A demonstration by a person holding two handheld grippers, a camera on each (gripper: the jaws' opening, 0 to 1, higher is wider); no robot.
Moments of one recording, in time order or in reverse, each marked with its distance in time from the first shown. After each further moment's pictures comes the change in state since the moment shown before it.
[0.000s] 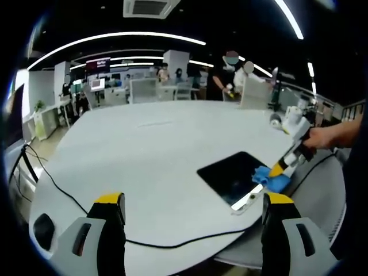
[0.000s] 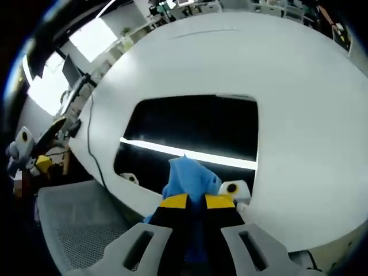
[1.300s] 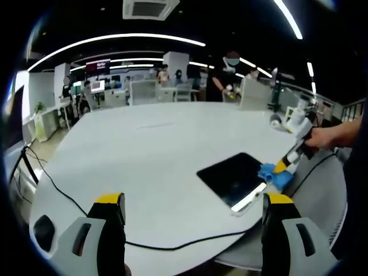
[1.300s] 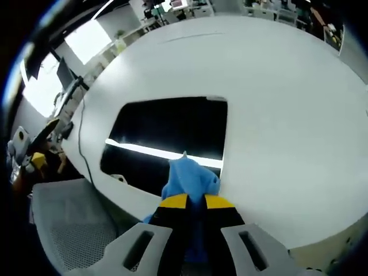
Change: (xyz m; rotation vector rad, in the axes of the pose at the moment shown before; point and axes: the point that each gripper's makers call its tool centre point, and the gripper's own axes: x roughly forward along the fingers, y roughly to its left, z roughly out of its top) left arm 0.001 -0.001 0.003 0.009 -0.010 0.001; right arm -0.012 -0.035 -0.004 0.011 -0.026 -0.066
